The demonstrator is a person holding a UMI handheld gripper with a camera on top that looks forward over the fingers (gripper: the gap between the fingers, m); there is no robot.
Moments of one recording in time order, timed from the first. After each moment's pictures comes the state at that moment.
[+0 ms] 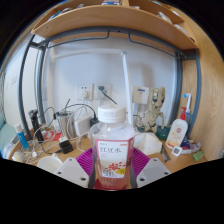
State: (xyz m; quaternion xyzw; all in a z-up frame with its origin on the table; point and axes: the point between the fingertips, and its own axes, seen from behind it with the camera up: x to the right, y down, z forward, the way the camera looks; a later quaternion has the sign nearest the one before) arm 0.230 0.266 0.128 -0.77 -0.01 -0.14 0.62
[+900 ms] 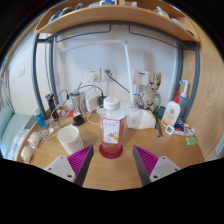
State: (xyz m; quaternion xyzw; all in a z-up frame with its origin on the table) arm 0.220 0.161 0.103 -0.85 -0.03 -0.11 0.52
